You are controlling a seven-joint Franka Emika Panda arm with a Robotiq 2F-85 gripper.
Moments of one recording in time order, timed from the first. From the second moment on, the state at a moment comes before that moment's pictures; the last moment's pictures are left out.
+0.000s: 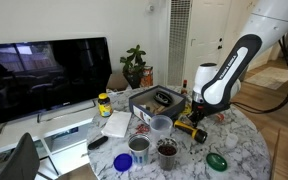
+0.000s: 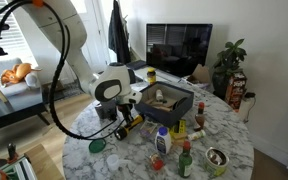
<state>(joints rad) 0.15 0.39 -0.08 -2.46 0.11 2.90 0.31</state>
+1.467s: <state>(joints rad) 0.28 0.37 -0.19 -2.46 0.00 2.88 0.45</state>
